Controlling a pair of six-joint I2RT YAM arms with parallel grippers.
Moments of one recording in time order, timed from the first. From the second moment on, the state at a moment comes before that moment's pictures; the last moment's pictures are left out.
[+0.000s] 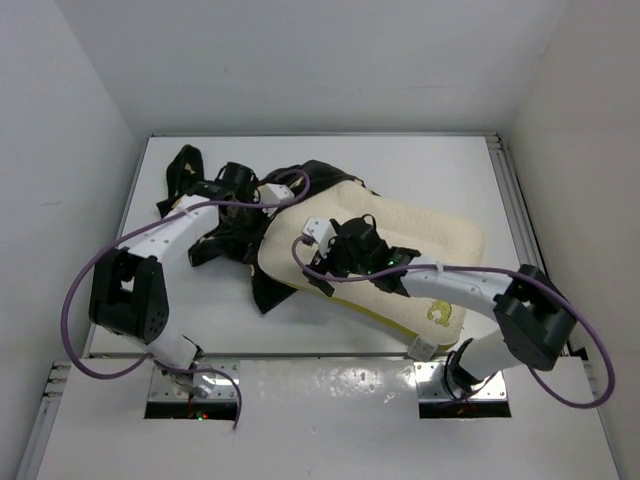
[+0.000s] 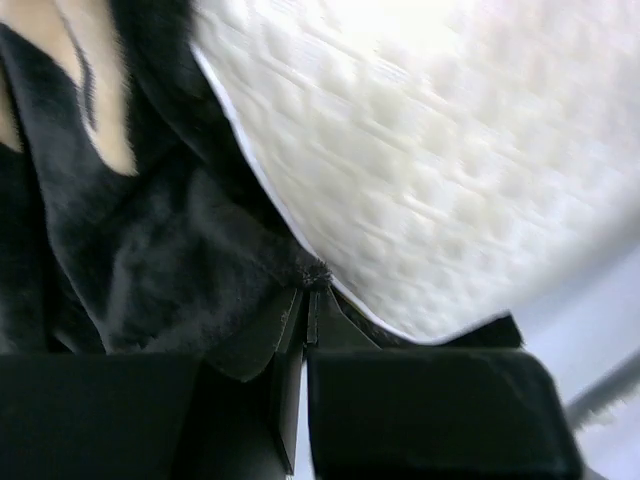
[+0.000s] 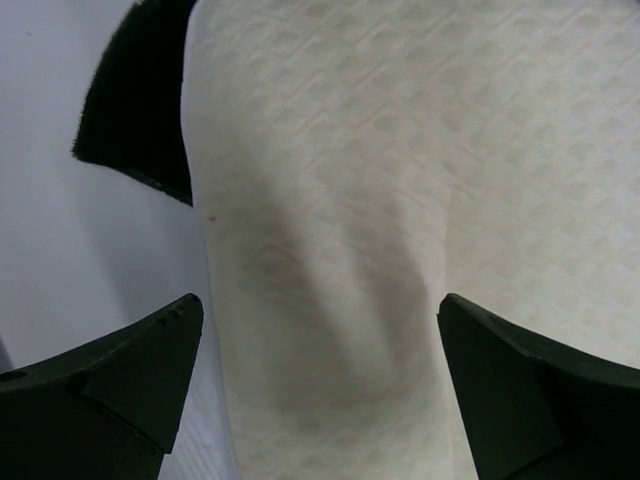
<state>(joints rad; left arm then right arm) -0.29 1.58 1.19 -0.75 0.27 0.59 0.84 1.45 0.79 0.06 -0.15 -0.22</state>
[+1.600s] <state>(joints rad) -0.33 1.47 1.51 -0.99 0.40 0.71 0.63 1.50 0.77 0.30 -0.03 0.58</state>
